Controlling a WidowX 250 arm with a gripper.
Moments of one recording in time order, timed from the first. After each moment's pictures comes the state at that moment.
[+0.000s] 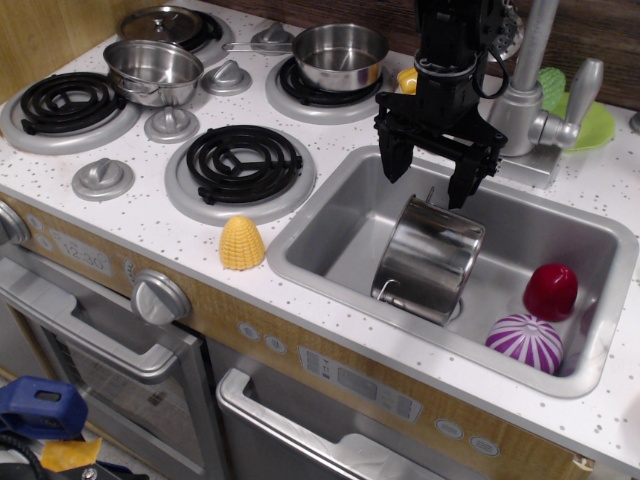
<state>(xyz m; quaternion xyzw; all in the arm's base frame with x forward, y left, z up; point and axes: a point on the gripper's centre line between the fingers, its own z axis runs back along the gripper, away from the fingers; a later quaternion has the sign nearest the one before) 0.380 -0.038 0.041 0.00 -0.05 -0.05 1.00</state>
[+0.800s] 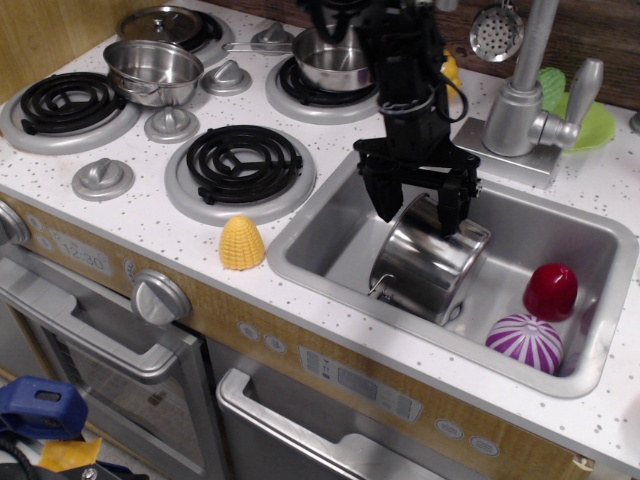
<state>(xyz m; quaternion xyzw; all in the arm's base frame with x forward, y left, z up) 0.370 -0.040 0.010 -0.12 -0.05 -0.01 0.99</state>
